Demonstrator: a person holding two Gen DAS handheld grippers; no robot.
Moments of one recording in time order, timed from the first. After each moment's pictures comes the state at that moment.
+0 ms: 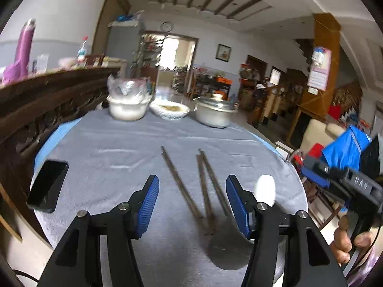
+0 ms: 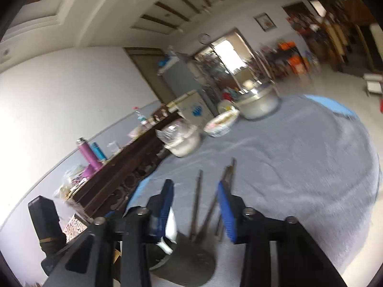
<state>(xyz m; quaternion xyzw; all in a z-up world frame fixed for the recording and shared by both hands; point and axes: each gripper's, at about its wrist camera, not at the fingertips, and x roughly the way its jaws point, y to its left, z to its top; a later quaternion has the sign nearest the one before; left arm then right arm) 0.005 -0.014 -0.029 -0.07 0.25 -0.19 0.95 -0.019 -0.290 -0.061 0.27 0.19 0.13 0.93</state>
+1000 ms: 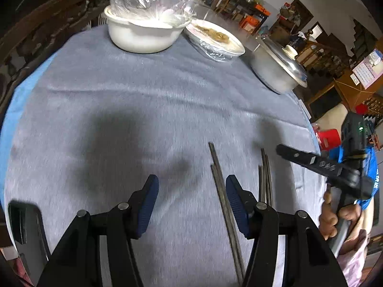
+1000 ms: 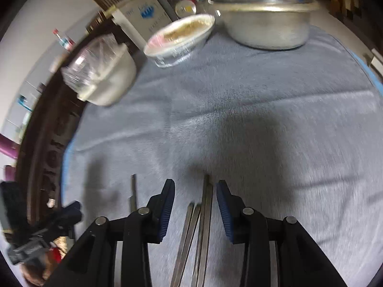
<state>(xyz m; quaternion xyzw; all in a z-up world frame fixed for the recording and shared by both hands) 0.294 0.000 -0.070 -0.12 0.55 -0.17 0.81 0.332 -0.257 -0.109 0.17 0.54 0.07 0.82</state>
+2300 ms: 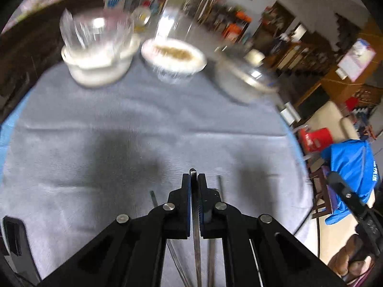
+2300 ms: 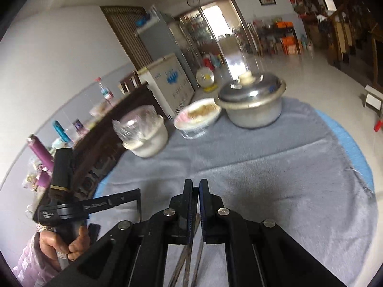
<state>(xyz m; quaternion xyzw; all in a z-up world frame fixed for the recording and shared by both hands) 0.264 -0.065 -0.002 -0.10 0.48 -0.20 0.85 0.195 -0.312 0.010 0.19 0.31 0.10 0.93</state>
